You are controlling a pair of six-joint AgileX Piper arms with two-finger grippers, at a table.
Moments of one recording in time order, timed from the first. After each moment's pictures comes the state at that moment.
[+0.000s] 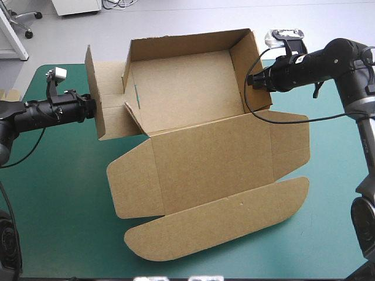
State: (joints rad) left arm 0.26 1.52 -1.27 -1.29 1.21 0.89; right arm 0.12 1.69 -1.89 0.48 1.18 -0.23
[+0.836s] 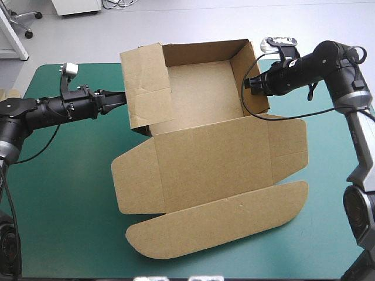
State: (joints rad) left arm 0.17 1.50 -1.27 -1.39 1.21 0.87; right arm 0.12 1.76 -1.89 0.46 1.18 -0.21
